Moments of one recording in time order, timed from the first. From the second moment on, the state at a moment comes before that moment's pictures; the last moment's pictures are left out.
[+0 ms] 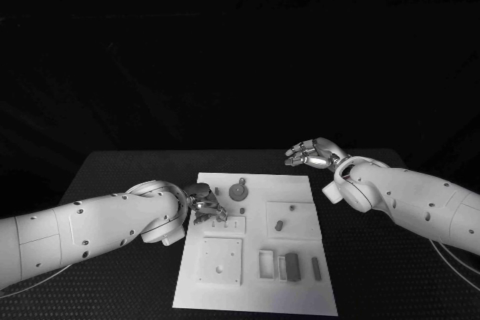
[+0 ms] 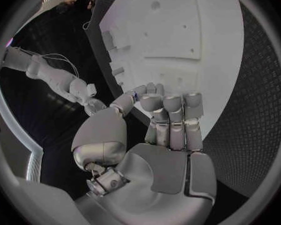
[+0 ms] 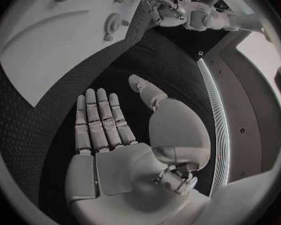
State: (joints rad) left arm 1.32 -0.68 -0.24 1.42 -0.92 -0.12 -0.33; left_hand 0.79 0.00 0.67 -0.28 0.54 1.05 0.09 0.42 0.63 1.44 -0.09 0.93 0.82 1.21 -0.16 1.17 0.82 0.04 1.03 -0.16 0.98 1.31; right arm 1.21 -0.68 -0.03 1.09 -0.66 -0.26 0.21; right_hand 1.04 -0.12 0.50 -0.29 0.30 0.77 0.17 0.29 0.46 0.95 0.16 0.25 0.07 0.83 0.17 0.30 0.47 0.18 0.57 0.22 0.19 1.00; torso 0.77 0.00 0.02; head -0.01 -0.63
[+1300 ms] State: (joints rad) left arm 1.32 -0.59 -0.24 1.35 -1.10 0.00 -0.38; left_hand 0.73 0.03 0.69 -0.29 0.65 1.05 0.09 0.51 0.66 1.46 -0.10 1.02 0.79 1.24 -0.15 1.25 0.80 0.04 1.03 -0.17 1.01 1.31; right arm 1.21 -0.67 -0.03 1.10 -0.69 -0.27 0.19; right_hand 1.04 -0.12 0.50 -0.29 0.43 0.77 0.17 0.30 0.44 0.97 0.18 0.19 0.07 0.82 0.19 0.30 0.44 0.18 0.56 0.22 0.15 1.03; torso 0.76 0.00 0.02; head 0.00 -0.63
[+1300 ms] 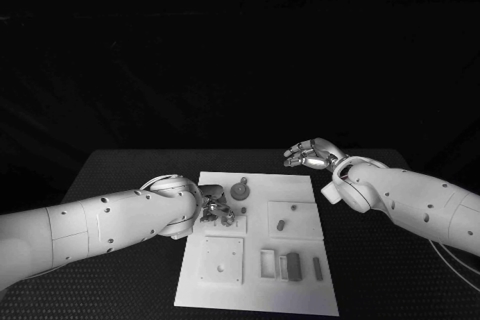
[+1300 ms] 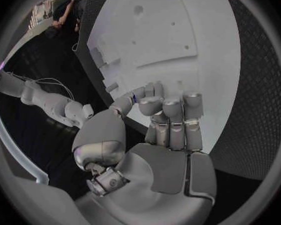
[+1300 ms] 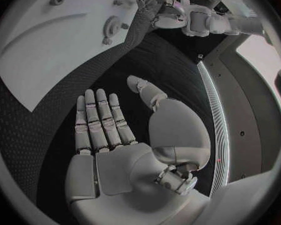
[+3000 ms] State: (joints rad) left arm 1.32 -0.60 -0.23 1.34 -1.12 0.03 -0.38; left_hand 0.69 0.04 0.76 -0.23 0.37 1.05 0.09 0.56 0.63 1.45 -0.10 1.05 0.75 1.25 -0.16 1.27 0.77 0.05 1.03 -0.17 1.01 1.31; right arm 1.21 -0.67 -0.03 1.10 -0.70 -0.27 0.19; right_hand 1.04 -0.13 0.50 -0.28 0.48 0.76 0.18 0.30 0.43 0.98 0.18 0.18 0.07 0.81 0.20 0.30 0.43 0.18 0.55 0.22 0.14 1.04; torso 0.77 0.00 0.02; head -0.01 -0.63
